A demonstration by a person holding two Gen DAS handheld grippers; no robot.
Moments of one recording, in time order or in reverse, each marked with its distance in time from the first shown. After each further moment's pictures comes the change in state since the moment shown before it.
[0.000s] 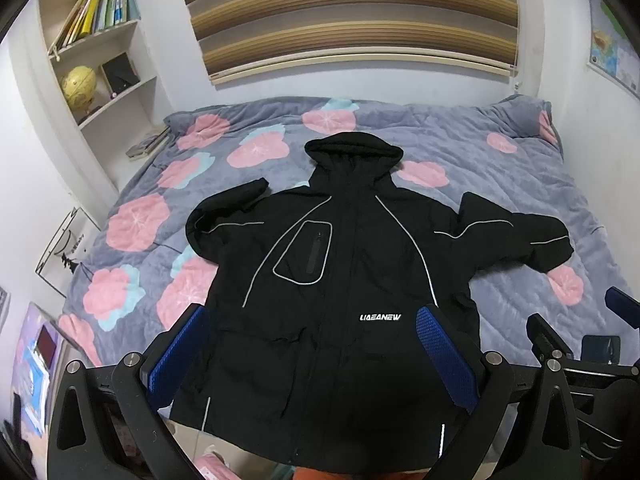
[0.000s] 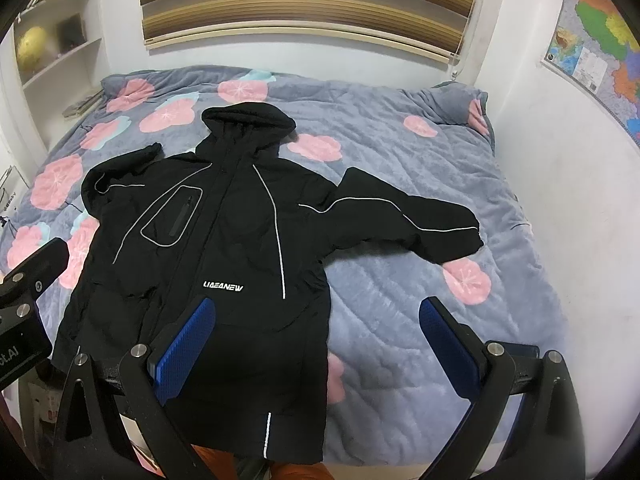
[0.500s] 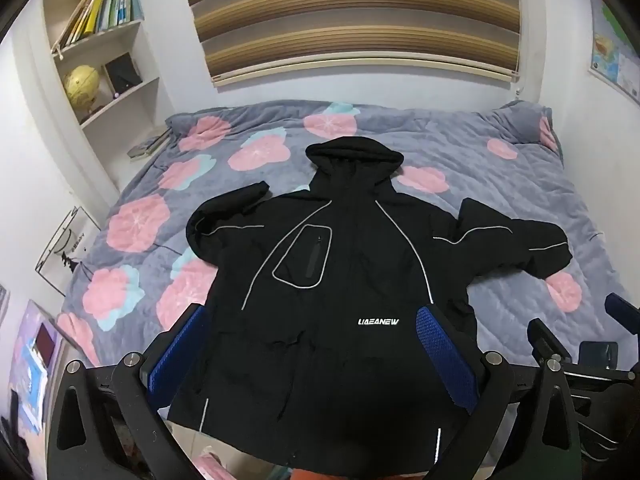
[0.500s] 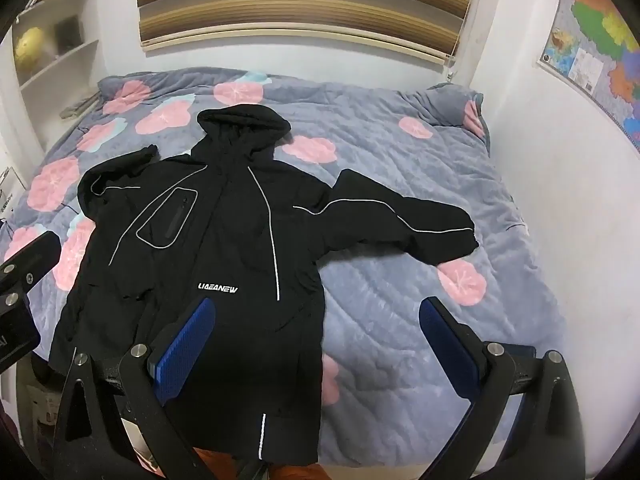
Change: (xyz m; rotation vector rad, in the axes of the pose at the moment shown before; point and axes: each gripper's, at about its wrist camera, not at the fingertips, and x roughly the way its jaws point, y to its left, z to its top) left arm -0.005 0.001 0.006 -0.011 -0.010 -0.005; right arm -0.003 -0.004 -0.002 0.001 -0.004 -0.007
